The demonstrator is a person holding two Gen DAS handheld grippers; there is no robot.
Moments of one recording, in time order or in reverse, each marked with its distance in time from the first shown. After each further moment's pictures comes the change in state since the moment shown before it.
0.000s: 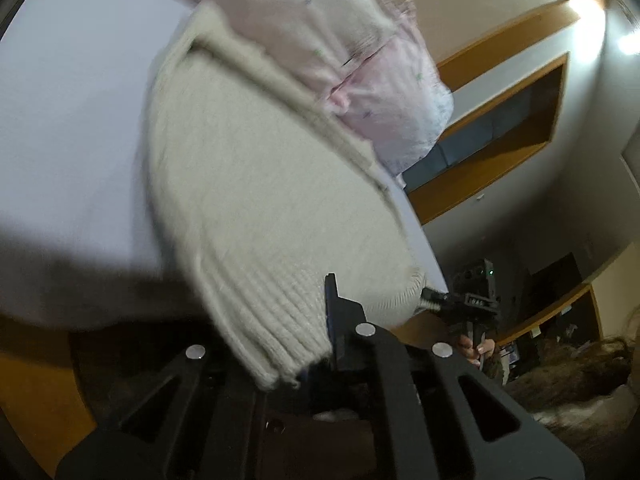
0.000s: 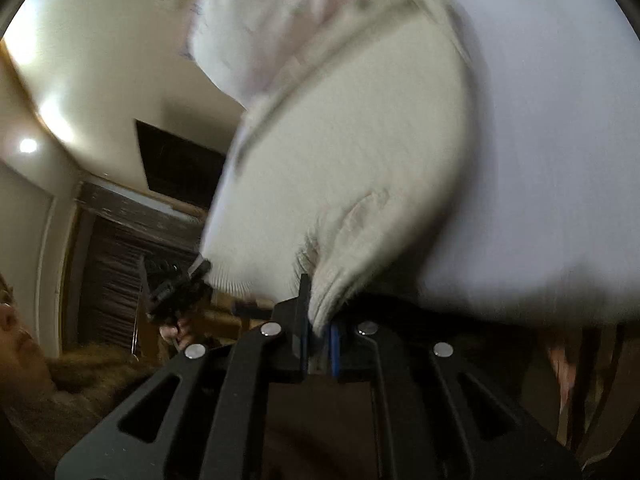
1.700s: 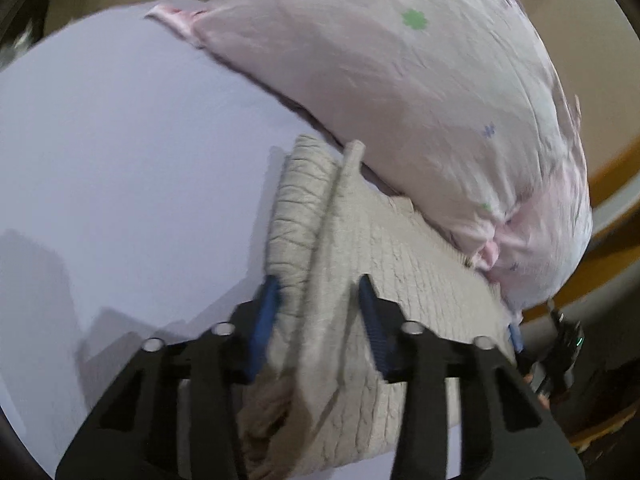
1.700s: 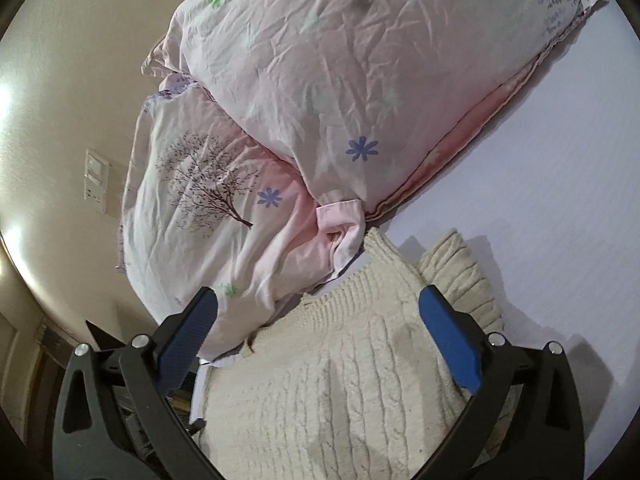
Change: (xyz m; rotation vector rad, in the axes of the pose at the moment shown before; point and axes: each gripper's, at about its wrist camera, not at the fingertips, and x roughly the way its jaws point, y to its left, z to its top) left arm 0.067 0.127 0.210 -0.266 -0.142 0.396; right arm 0.055 -0.045 0.264 0.158 -0.587 -0.118
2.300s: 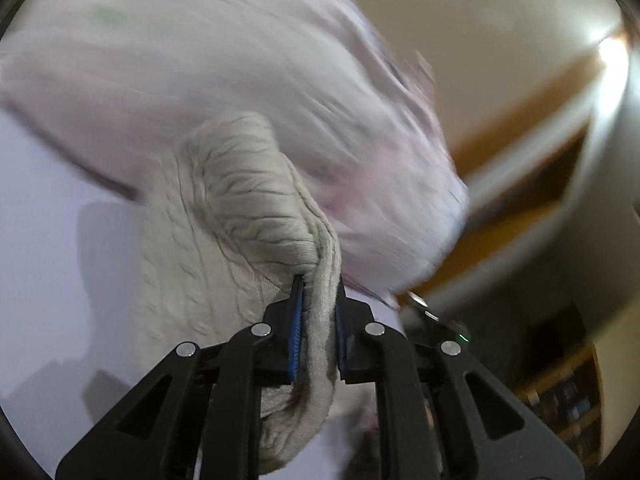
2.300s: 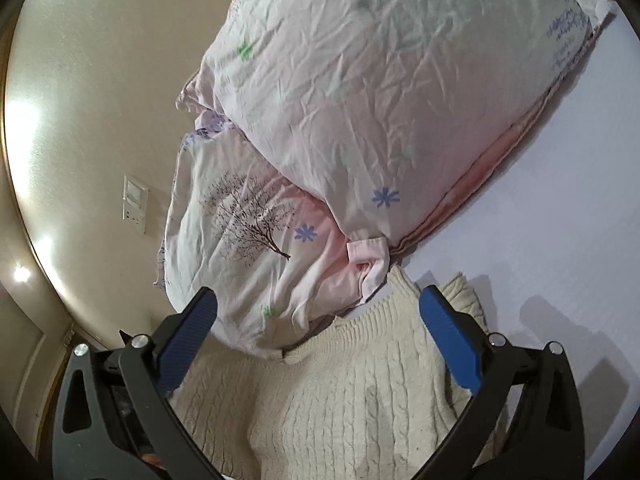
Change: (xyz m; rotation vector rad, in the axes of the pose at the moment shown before) left arm 0.016 -0.210 -0.022 0.193 0.070 -0.452; right arm -0.036 0.001 0.018 -0.006 -0.066 0.111
